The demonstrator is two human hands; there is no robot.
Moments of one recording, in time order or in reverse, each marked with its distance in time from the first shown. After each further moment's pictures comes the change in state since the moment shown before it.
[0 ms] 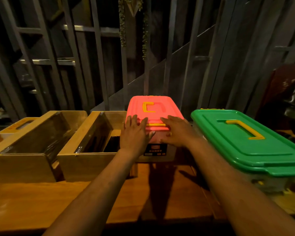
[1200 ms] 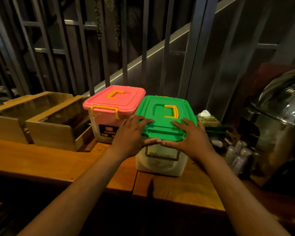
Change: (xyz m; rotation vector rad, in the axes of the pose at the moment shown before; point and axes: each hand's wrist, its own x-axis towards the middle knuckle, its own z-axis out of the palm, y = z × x) left_hand -0.057 0.242 0.002 -0.092 0.062 0.108; right_hand -0.155 0.239 -0.058 0.218 0.149 -0.054
